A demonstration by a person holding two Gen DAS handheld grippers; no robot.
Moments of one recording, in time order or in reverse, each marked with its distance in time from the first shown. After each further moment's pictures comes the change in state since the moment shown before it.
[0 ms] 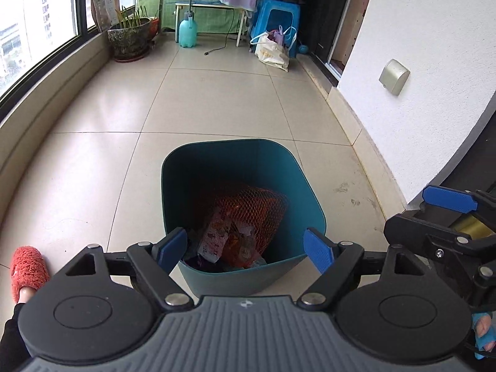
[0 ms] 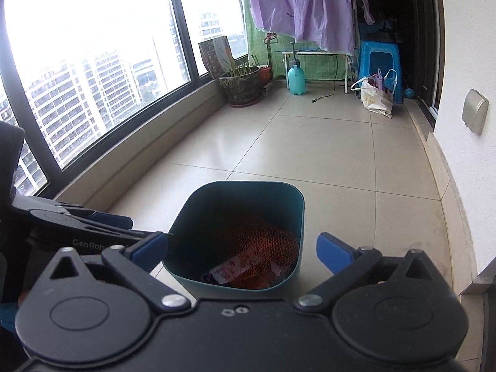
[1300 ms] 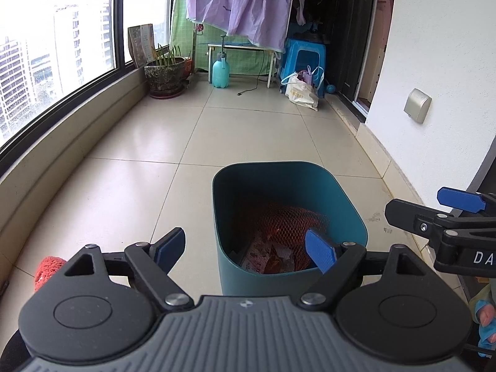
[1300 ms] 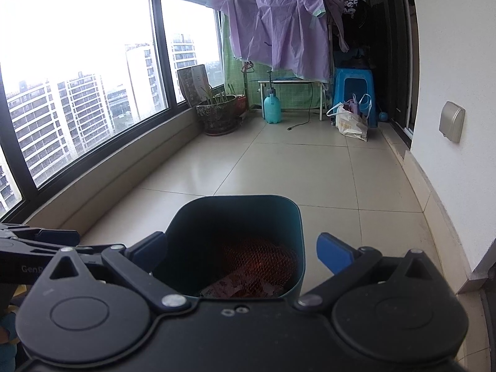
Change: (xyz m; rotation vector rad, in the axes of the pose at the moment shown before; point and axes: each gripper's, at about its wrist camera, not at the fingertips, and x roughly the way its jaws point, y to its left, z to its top) left arm -0.024 0.027 -0.049 -0.015 -0.194 0.111; right arm 0.013 0.036 -0.037 -0.032 -0.132 -0.117
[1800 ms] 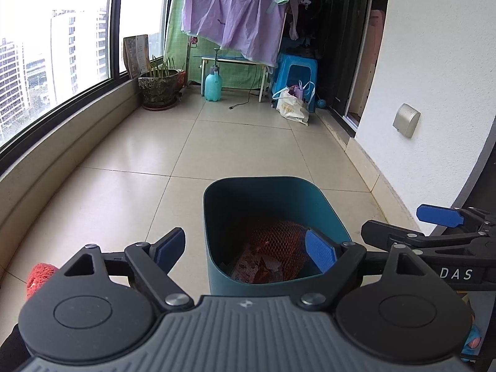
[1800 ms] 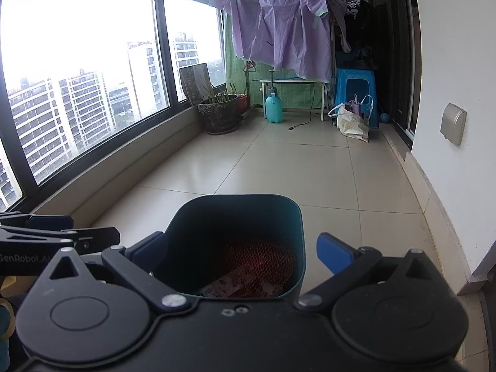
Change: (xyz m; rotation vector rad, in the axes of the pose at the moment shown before) left arm -0.011 -0.003 0.007 -0.018 -0.046 -0.042; right arm 0.003 0.002 0.003 -0.013 0.021 0.002
